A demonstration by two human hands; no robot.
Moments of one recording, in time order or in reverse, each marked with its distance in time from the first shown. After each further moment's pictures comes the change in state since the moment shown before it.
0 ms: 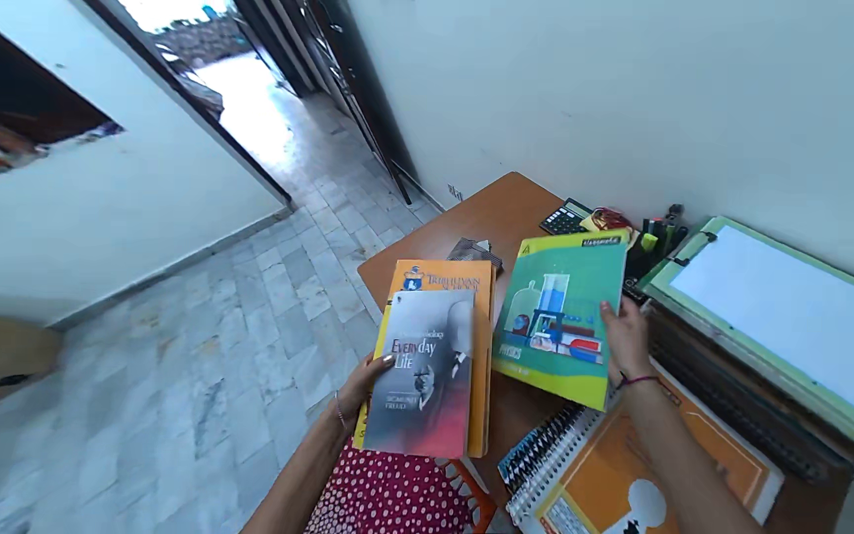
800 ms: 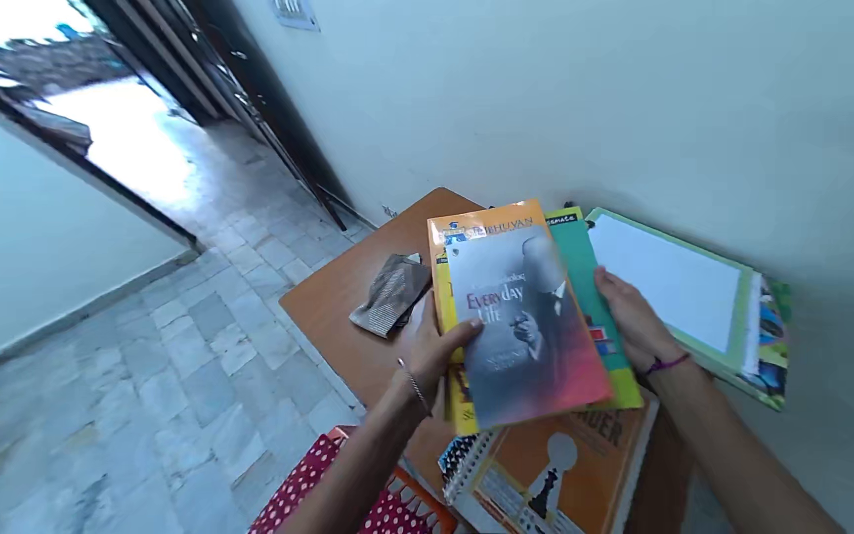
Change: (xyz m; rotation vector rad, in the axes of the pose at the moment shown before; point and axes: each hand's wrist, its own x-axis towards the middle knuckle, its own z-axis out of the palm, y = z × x) left_hand -0.059 0.071 0.222 0.129 -0.220 0.075; right_hand -0.043 -0.077 -0.133 -0.007 -0.166 0.013
